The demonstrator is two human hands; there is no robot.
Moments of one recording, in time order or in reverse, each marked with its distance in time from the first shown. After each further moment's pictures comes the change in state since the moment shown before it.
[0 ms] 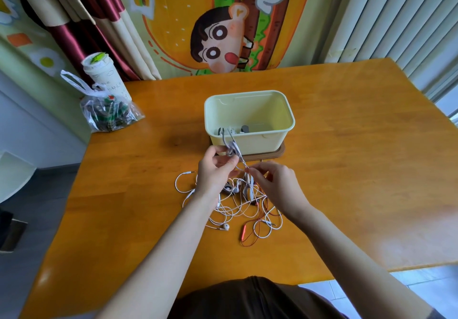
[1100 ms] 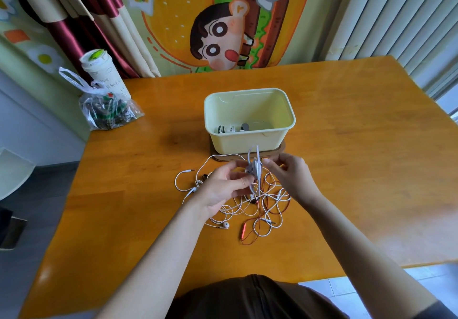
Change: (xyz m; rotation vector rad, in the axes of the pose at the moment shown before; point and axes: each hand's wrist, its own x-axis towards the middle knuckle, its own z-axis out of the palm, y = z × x) left_hand -0.013 -0.004 -0.005 -0.051 -0.484 -0.213; right_hand 0.014 0.025 -0.014 0.151 0.022 0.160
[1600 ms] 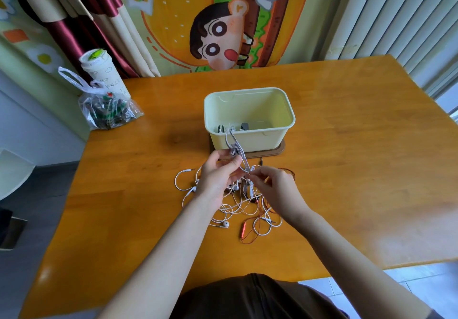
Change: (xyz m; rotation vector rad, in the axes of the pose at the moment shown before) left_hand 0.008 0.006 0.006 -0.193 0.371 0.137; right_hand -0.028 -0.012 0.023 -0.116 -0.072 -0.101
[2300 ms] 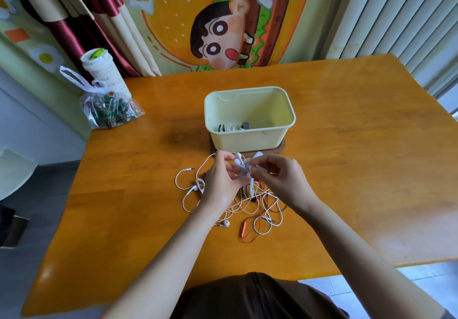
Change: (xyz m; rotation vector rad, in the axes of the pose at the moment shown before) left_hand -0.008 -0.012 -0.004 0.802 0.020 0.333; right_hand 0.008 -0.010 -0.018 0.224 0.001 0.031
